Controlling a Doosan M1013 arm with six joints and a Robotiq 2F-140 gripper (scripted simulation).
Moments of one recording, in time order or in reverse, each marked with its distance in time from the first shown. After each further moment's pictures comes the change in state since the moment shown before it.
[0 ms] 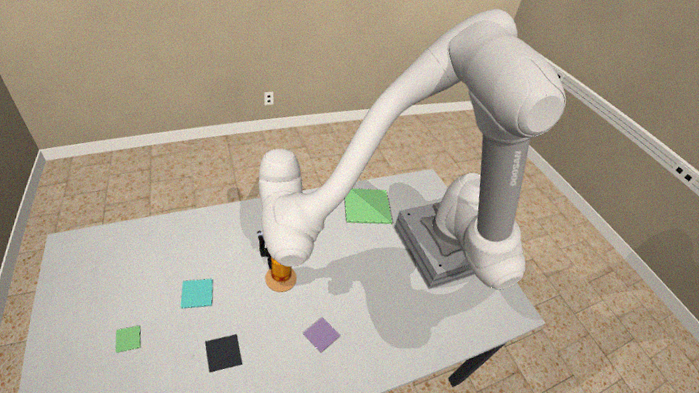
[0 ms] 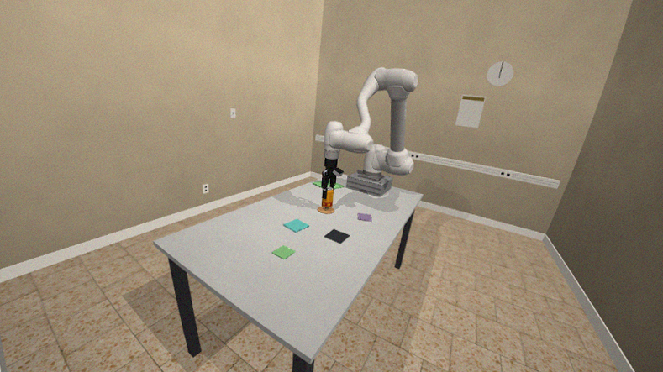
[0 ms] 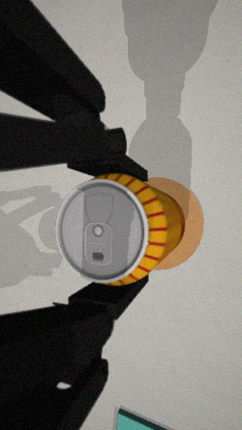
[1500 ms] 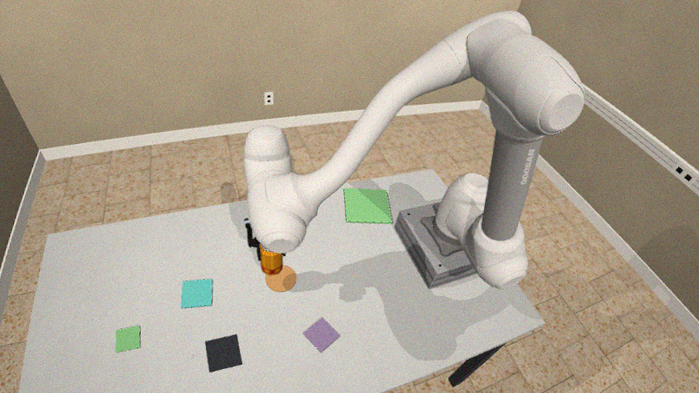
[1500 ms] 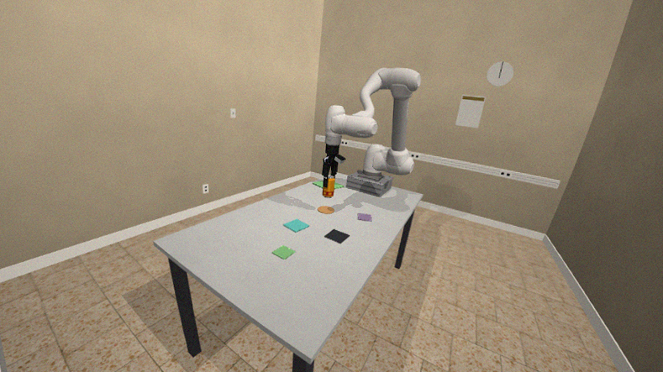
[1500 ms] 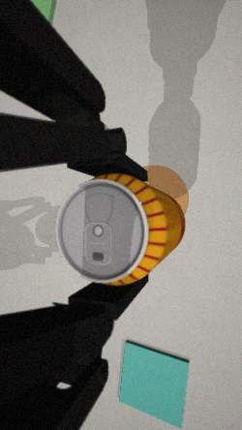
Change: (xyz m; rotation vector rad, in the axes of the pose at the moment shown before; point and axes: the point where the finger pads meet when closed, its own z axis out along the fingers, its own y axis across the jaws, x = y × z) arm 0.020 0.033 -0.086 0.000 0.000 0.000
